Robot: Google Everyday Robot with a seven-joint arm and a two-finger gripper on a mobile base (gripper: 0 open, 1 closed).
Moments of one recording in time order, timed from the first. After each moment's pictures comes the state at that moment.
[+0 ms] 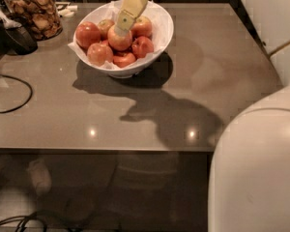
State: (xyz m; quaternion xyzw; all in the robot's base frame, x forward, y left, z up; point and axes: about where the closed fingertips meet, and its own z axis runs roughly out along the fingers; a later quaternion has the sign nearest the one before) arm 0.639 0.015 1.022 -0.58 0.78 0.08 0.24
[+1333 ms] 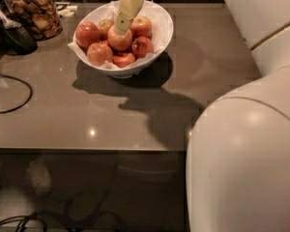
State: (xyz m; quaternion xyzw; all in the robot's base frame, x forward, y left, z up) arm 0.659 0.026 1.015 -0.59 0.77 0.06 0.23
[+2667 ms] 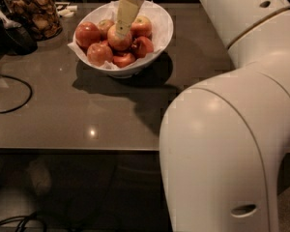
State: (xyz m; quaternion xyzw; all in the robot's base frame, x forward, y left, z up) arm 0.683 0.034 0.989 -0.60 0.77 0.05 0.20
